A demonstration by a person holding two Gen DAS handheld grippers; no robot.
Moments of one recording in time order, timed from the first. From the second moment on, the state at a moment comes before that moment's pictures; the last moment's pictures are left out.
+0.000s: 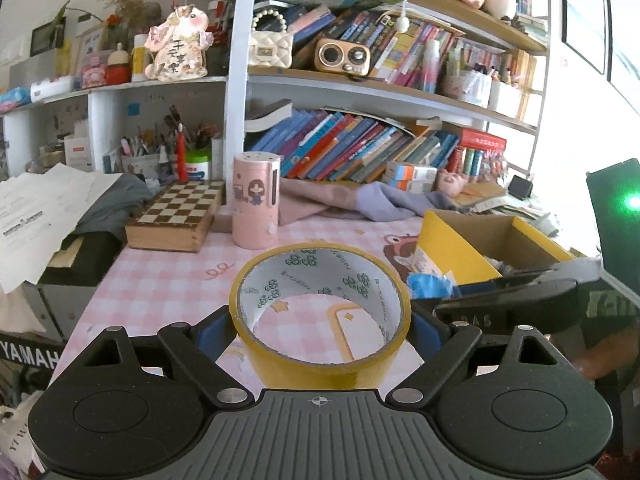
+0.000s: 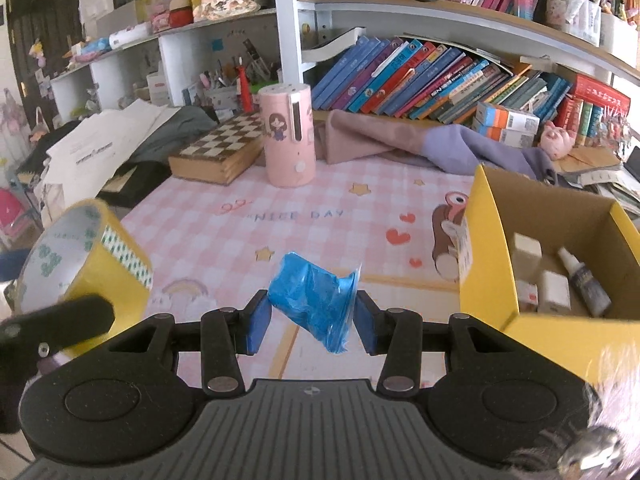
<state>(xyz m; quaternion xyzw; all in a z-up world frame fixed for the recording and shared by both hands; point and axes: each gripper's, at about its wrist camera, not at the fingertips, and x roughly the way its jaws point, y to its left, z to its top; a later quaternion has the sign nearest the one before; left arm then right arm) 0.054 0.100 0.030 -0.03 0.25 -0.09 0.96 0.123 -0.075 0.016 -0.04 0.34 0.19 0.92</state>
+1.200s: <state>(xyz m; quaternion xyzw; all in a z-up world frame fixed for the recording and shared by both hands) 0.019 0.013 0.007 0.02 0.29 -0.27 0.92 0.017 -0.177 -0.006 0.02 0.39 0.02 0.92</state>
